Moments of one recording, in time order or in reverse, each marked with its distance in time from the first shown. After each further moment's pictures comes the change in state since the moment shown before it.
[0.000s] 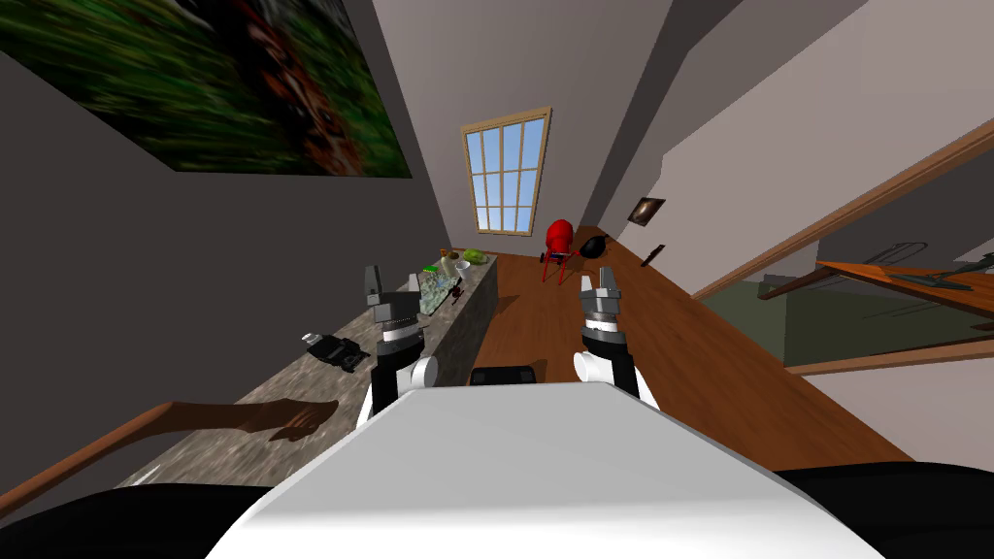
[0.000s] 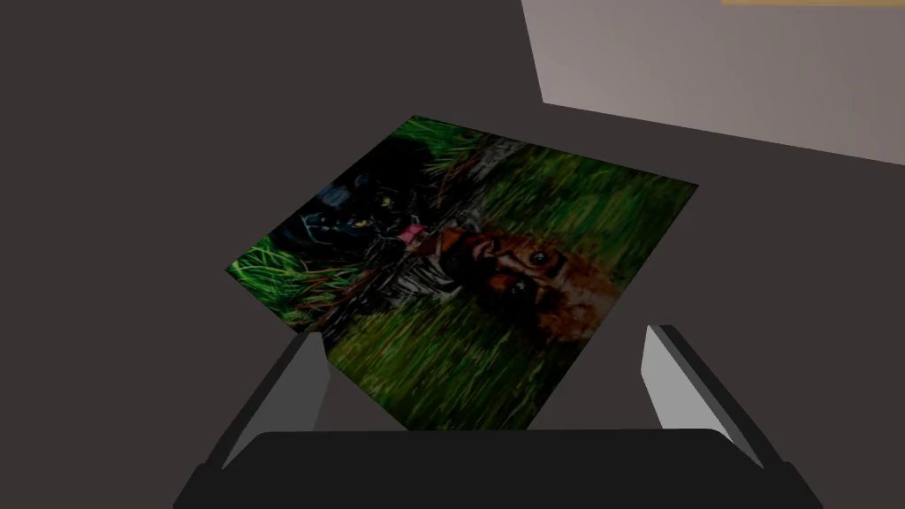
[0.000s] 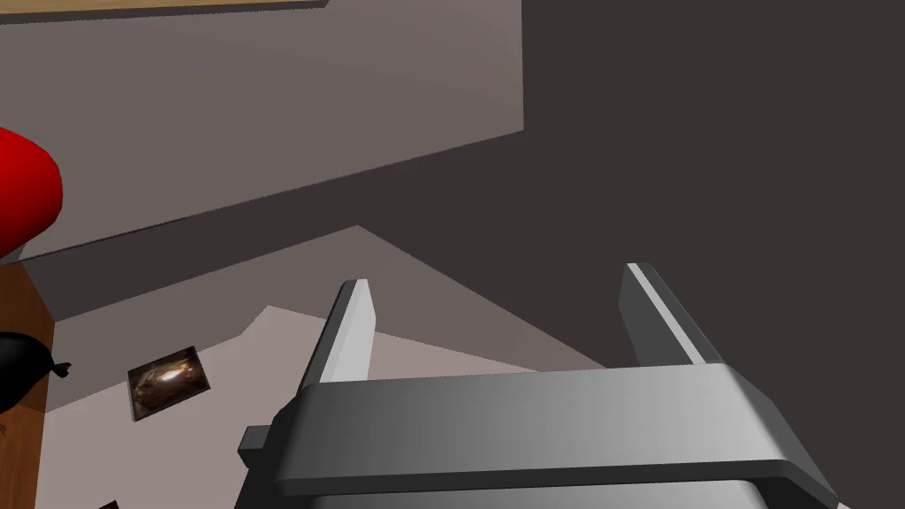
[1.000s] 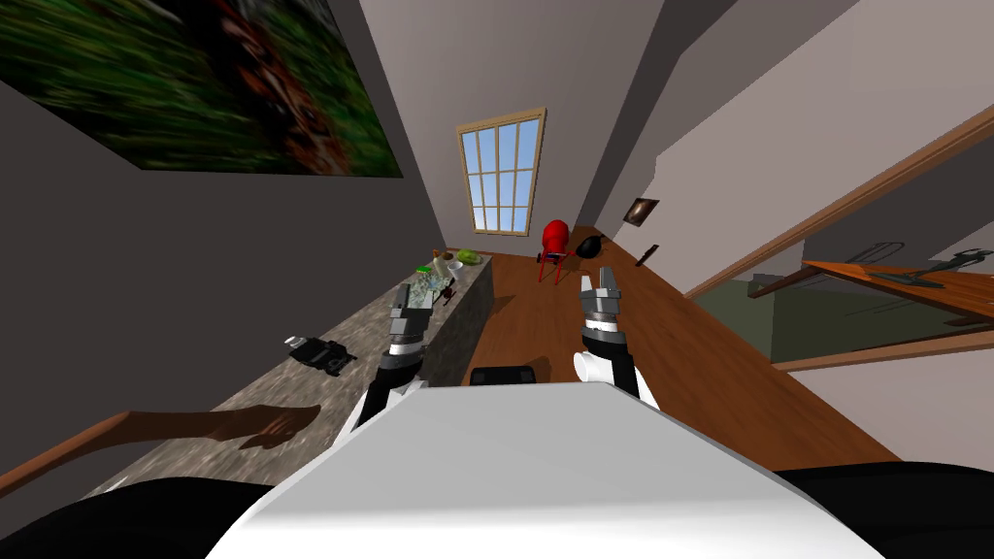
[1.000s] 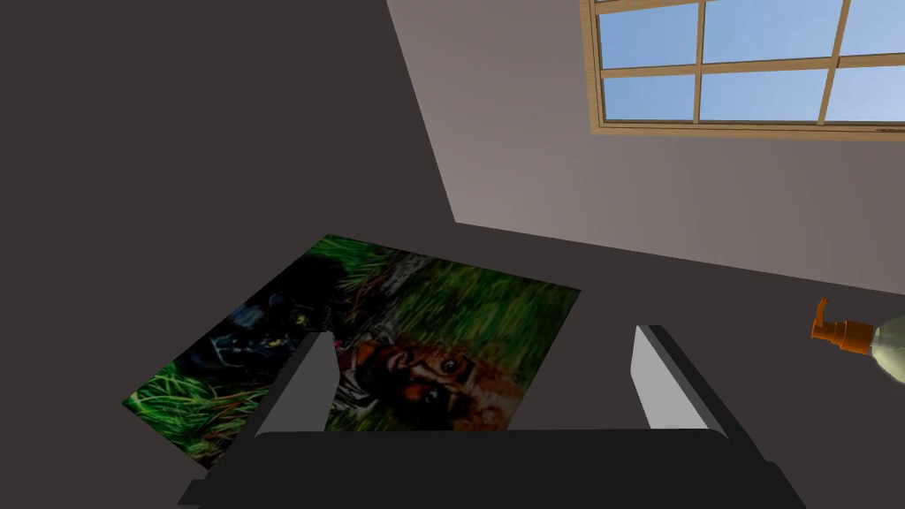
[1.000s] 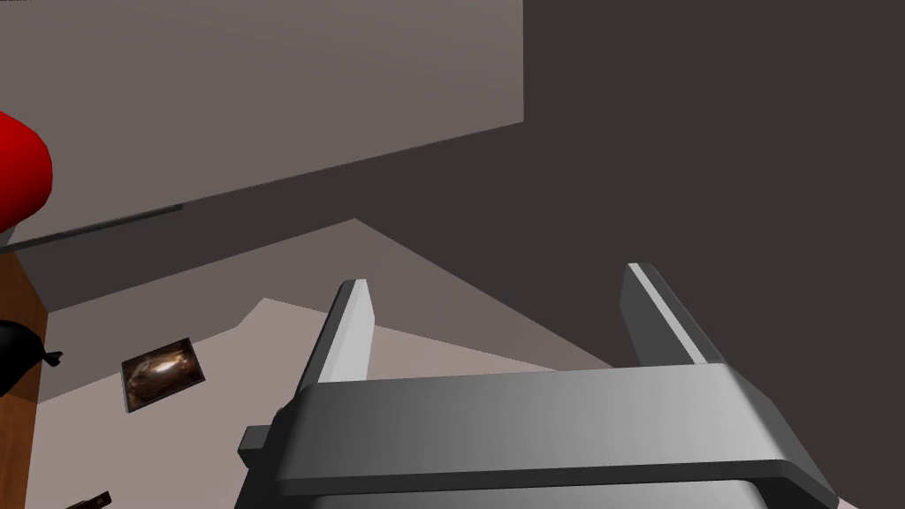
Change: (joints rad) left arm 0.124 0.265 -0.066 0.048 0.069 -0.023 -0.009; right arm 0.000 0.000 0.000 0.000 0.000 0.000 0.000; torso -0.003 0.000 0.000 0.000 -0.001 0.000
